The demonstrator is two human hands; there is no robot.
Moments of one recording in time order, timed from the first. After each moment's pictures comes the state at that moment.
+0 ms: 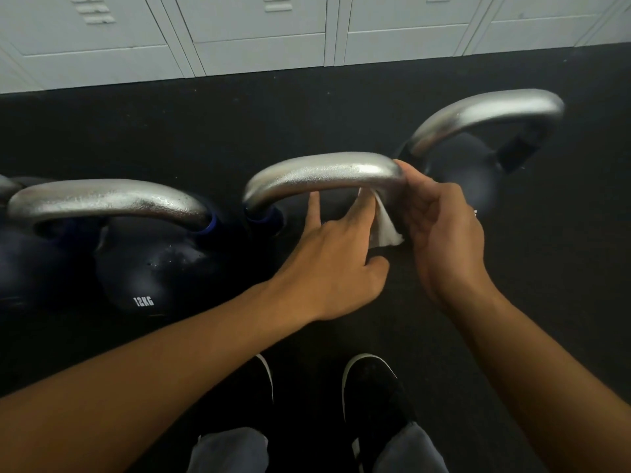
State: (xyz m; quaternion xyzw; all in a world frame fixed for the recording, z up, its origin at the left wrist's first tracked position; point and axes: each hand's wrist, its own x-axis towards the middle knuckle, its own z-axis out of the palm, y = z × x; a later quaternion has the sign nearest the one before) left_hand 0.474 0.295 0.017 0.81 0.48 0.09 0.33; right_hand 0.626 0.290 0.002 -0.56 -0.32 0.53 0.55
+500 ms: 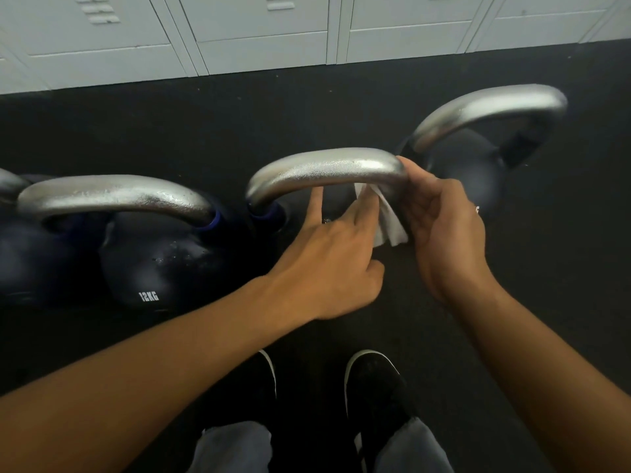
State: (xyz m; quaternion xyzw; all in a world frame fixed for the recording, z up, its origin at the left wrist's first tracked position) left_hand 0.470 0.293 0.021 0.86 0.46 0.01 0.23; right_hand 0.628 0.292 -0.004 -0.55 -0.33 0.54 0.55
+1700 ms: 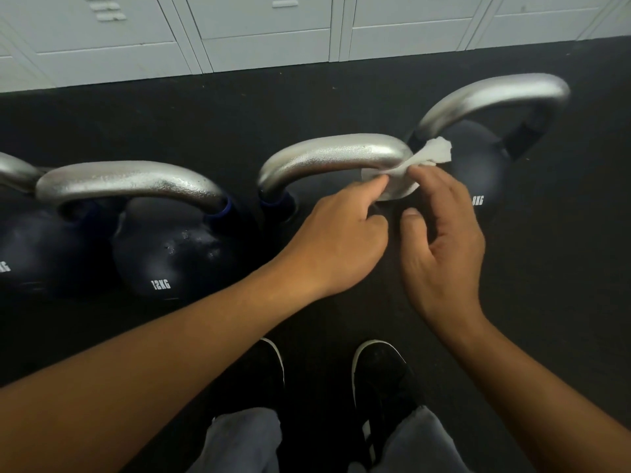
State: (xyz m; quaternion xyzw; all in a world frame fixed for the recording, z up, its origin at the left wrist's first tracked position) left_hand 0.463 0.282 0.049 0.68 0.52 0.17 0.49; right_hand 0.605 0.246 -0.009 -0.64 -0.59 0.16 0.47
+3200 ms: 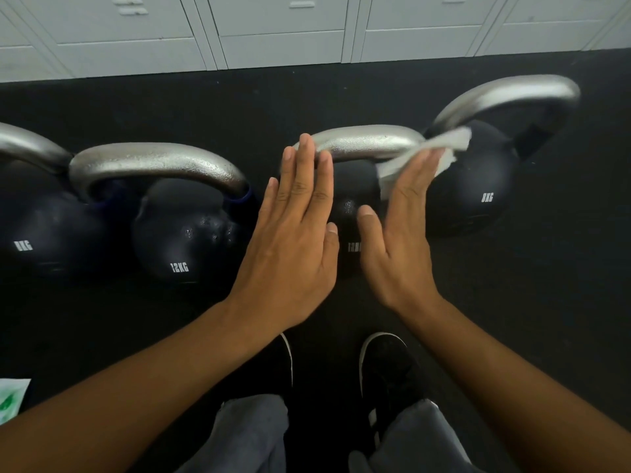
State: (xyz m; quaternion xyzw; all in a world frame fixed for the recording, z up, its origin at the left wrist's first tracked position) left_hand 0.400 0.246 -0.002 0.80 0.53 0.22 0.15; right_hand 0.562 0.253 -0.030 -0.62 -0.65 0.22 0.38
